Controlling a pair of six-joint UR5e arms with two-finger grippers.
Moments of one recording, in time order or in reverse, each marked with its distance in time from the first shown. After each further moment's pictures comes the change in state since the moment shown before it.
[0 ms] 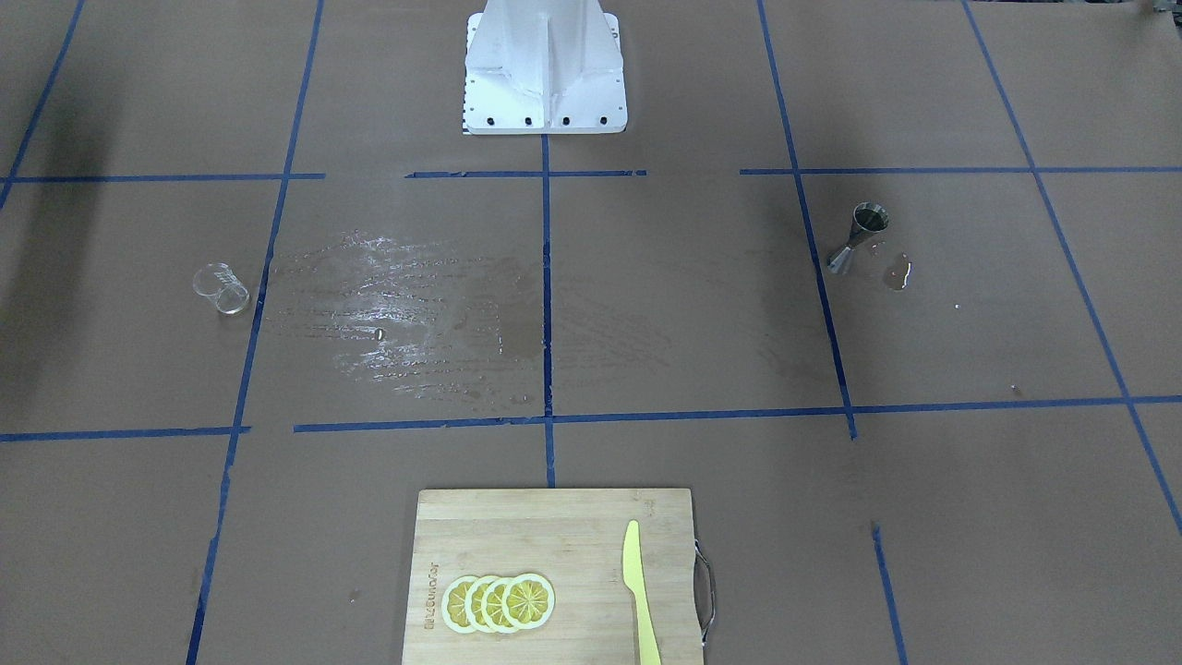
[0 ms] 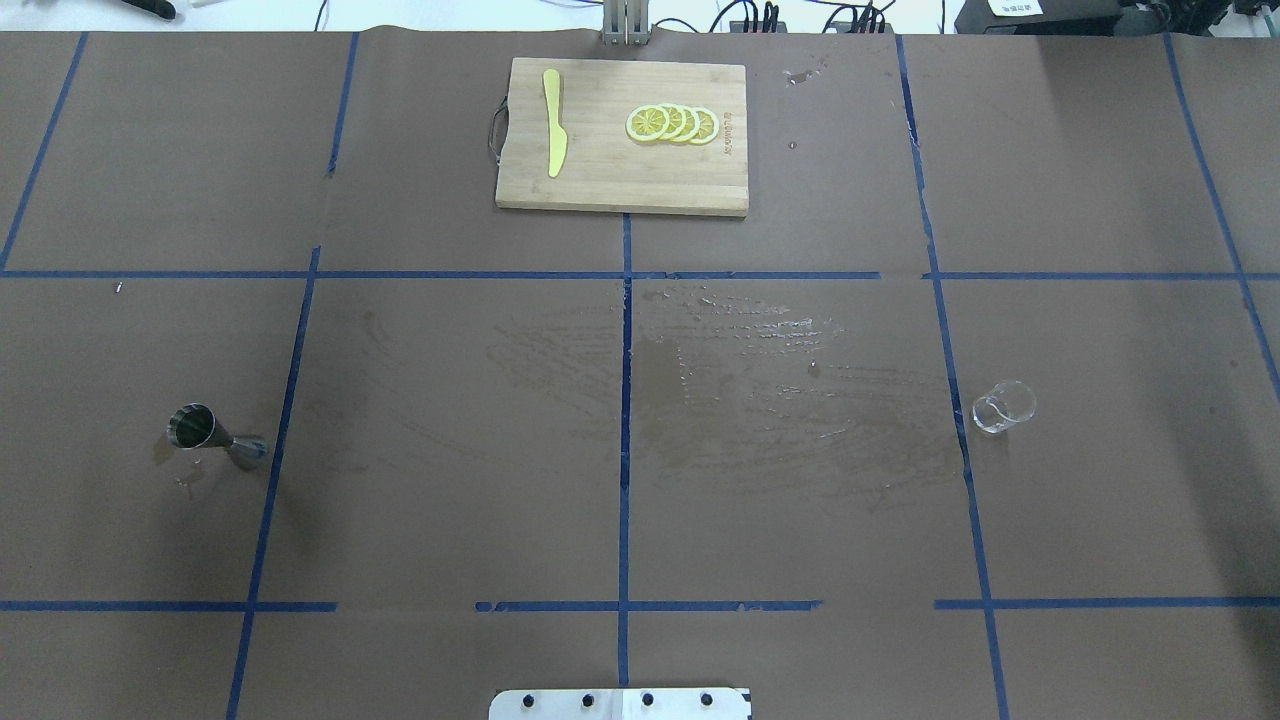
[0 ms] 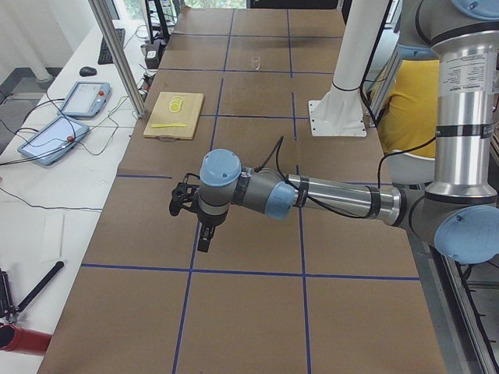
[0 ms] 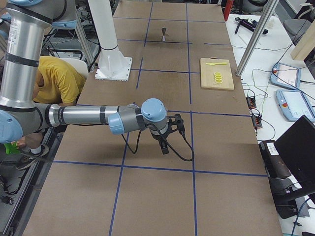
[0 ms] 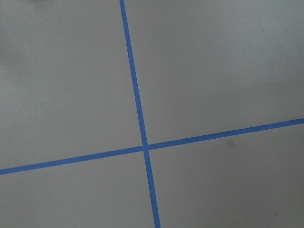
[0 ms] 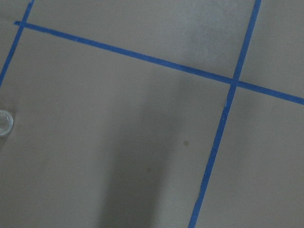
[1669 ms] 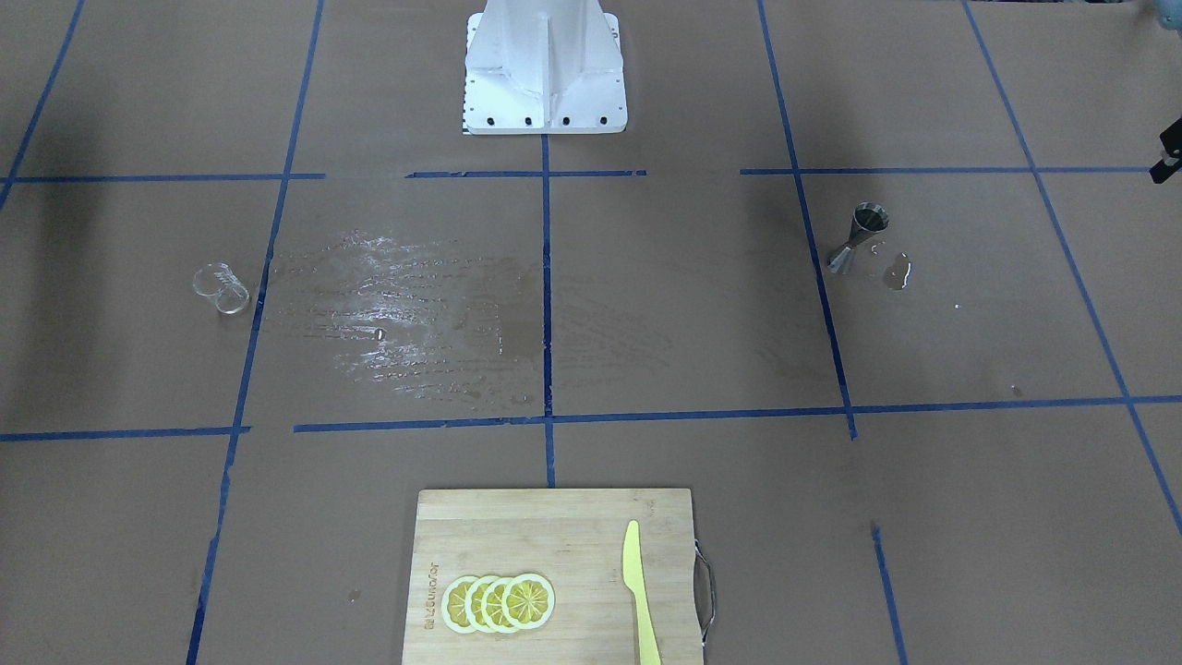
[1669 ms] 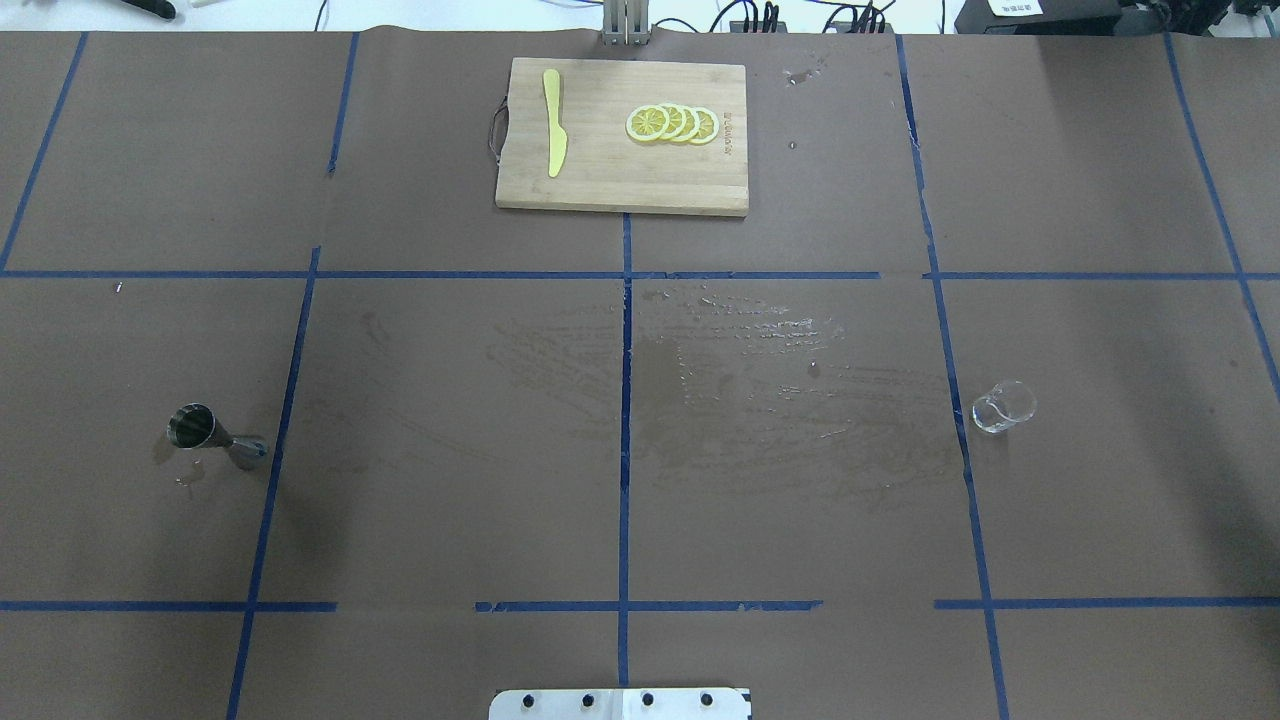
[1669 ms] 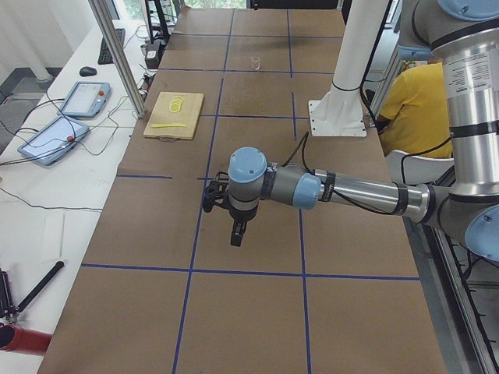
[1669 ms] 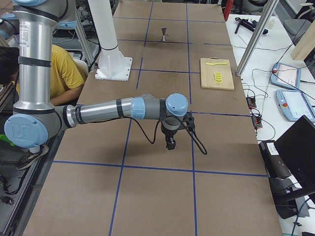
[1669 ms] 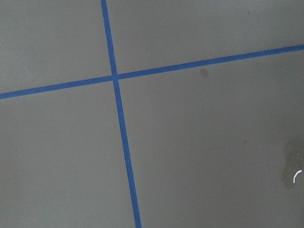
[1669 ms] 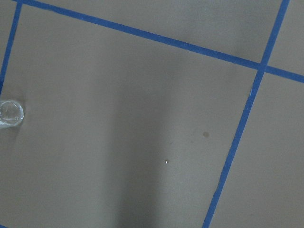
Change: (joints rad) left arm 0.083 0.142 -0.153 0.111 -0.021 0.120; right arm -0.058 0.147 -0.018 -0.318 -0.004 -0.083
